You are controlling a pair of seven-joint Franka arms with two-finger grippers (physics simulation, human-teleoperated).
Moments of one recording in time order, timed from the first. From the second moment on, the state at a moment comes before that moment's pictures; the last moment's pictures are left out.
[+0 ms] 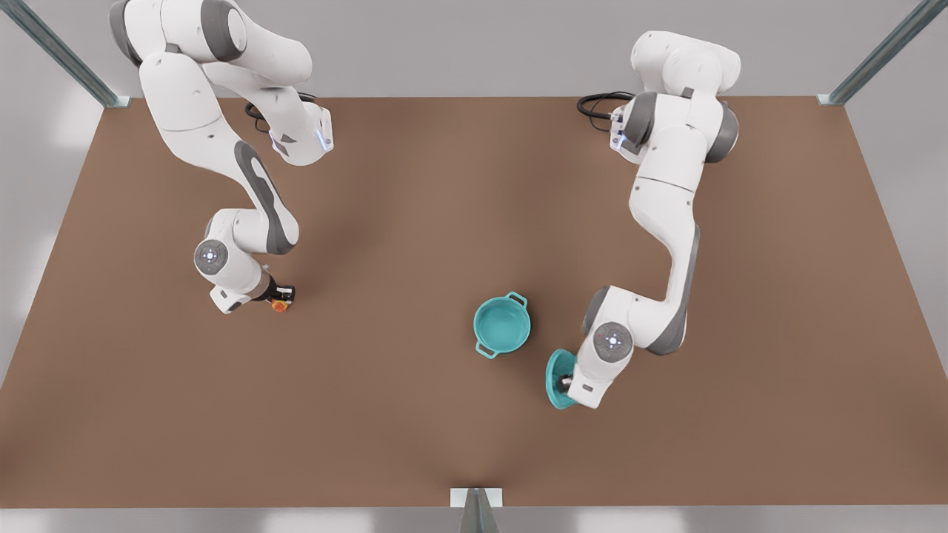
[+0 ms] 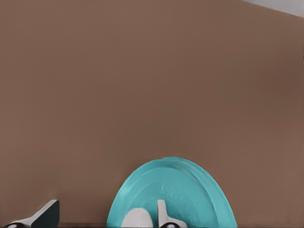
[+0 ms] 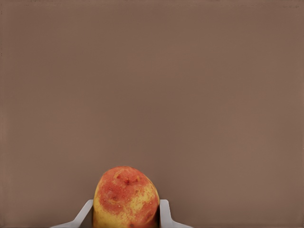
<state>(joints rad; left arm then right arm) -0.36 0.96 0.01 -1.15 0.02 2.15 -0.71 0.04 0.36 -0.02 -2.31 0.07 2.63 0.01</state>
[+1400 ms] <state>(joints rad) -0.14 0.25 0.03 -1.49 -0.05 1.84 -0.15 0.35 0.47 0.20 -1.69 0.07 2.36 0.06</state>
